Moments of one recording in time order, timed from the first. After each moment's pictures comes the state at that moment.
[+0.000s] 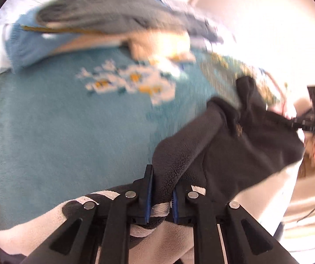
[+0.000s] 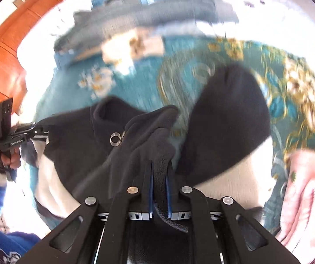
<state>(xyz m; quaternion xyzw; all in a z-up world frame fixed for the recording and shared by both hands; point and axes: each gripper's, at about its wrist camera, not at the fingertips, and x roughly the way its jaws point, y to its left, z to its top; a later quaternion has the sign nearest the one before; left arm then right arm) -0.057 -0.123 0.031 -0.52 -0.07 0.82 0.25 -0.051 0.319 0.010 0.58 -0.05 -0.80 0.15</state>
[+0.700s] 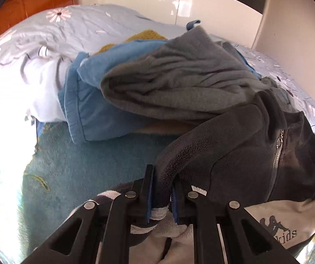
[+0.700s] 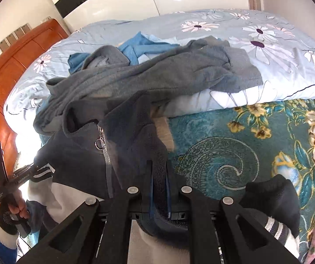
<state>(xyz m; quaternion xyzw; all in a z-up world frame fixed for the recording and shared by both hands) -0.201 -0.142 0.008 -0.47 -0.06 0.88 0.04 -0.193 0.265 -0.003 0.48 -0.12 -0.87 0.09</state>
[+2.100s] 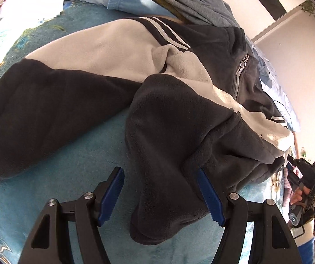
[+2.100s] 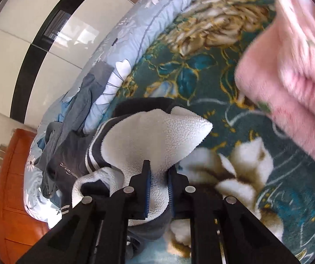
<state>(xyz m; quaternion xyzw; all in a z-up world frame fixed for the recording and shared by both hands) 0.008 -0.165 -0.027 -0.57 -0.22 0.79 0.09 -0.018 0.431 -0.051 0.39 -0.42 -0.82 -0.08</state>
